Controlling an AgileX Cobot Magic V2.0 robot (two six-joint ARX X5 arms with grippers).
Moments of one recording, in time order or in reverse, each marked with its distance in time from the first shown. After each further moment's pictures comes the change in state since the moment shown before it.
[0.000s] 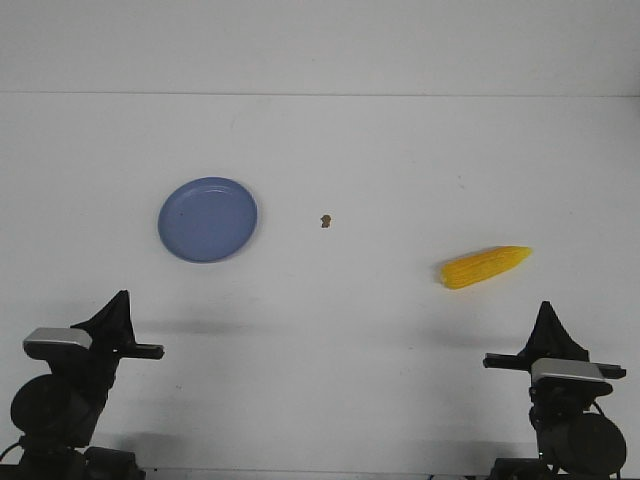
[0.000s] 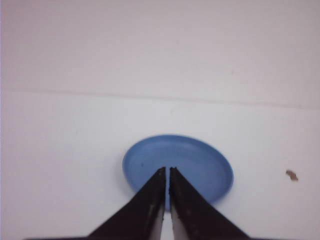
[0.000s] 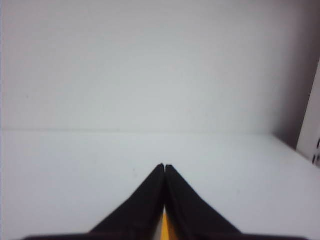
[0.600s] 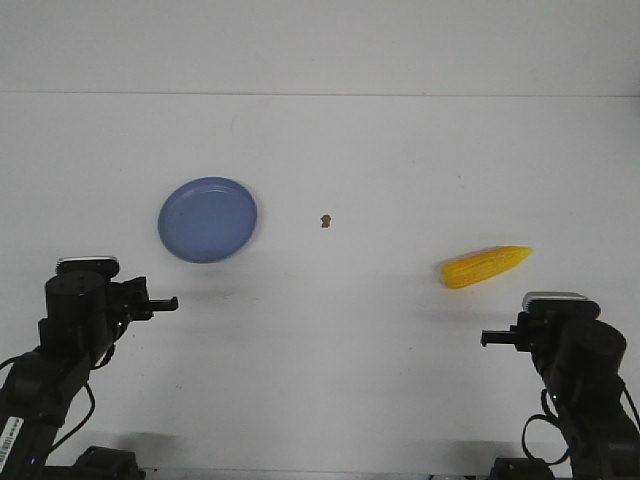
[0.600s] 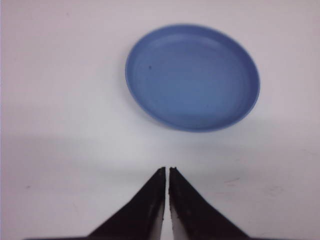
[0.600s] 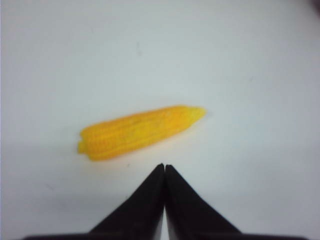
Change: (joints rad) left arm 0.000 0.536 0.353 -0.341 0.000 -0.050; right arm 0.000 0.504 0.396 -0.488 -0.011 0.016
